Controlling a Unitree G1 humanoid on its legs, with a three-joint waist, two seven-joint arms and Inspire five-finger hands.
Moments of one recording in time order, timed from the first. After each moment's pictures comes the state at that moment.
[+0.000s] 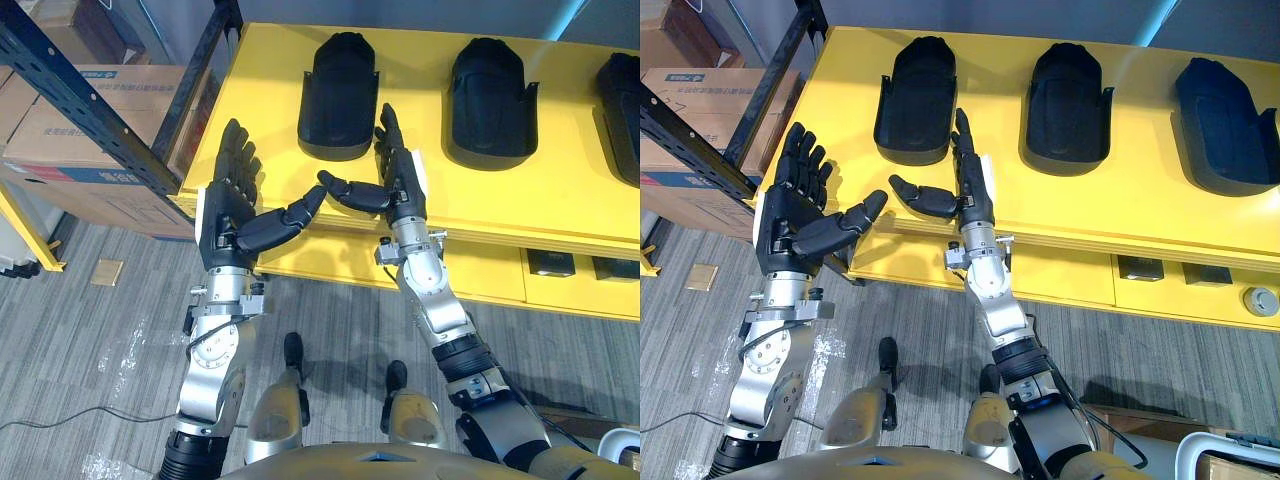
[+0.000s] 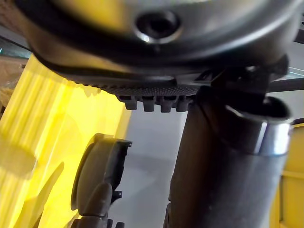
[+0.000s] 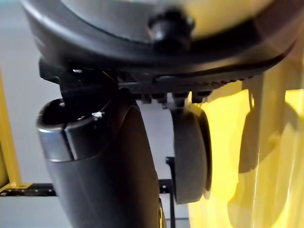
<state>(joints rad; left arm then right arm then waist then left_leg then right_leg) 0.08 0.09 -0.14 -0.37 -0.24 -0.17 0.18 -0.41 -0.08 0.21 0.24 0.05 -0.23 -0.21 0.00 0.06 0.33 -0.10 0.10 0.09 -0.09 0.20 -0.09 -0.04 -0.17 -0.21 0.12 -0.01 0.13</state>
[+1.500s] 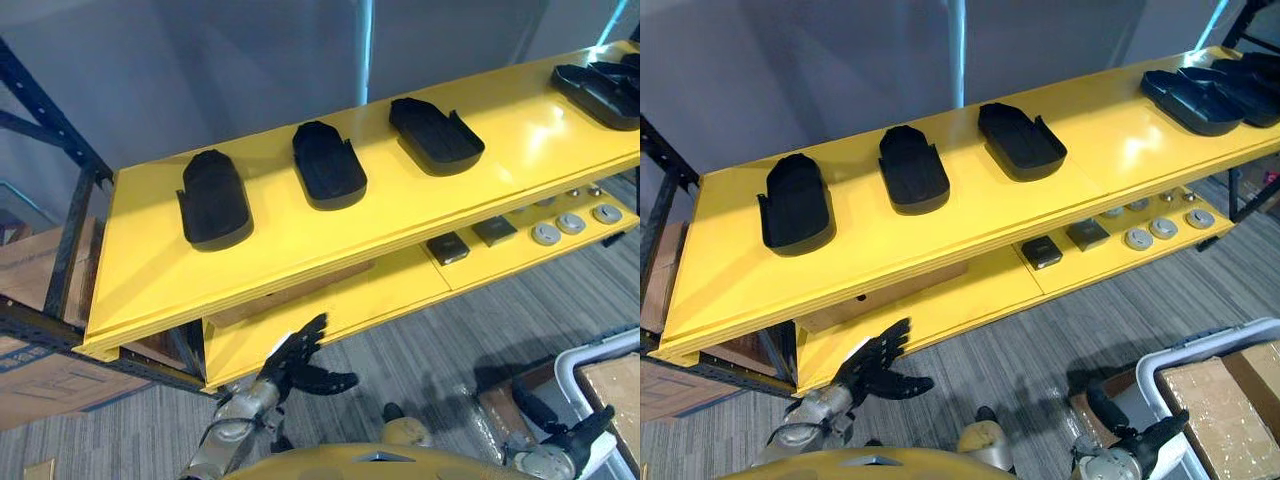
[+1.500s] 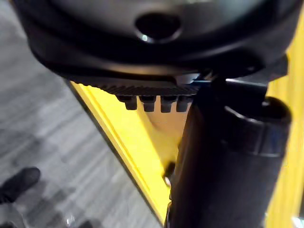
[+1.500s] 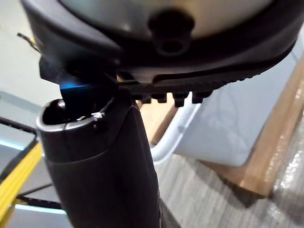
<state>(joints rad) 0.21 0.22 -0.31 0.59 -0.24 -0.21 -0.10 0.28 -0.06 -0.44 0.70 0.20 -0.25 -0.53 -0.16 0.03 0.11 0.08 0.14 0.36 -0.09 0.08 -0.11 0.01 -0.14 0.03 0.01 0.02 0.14</state>
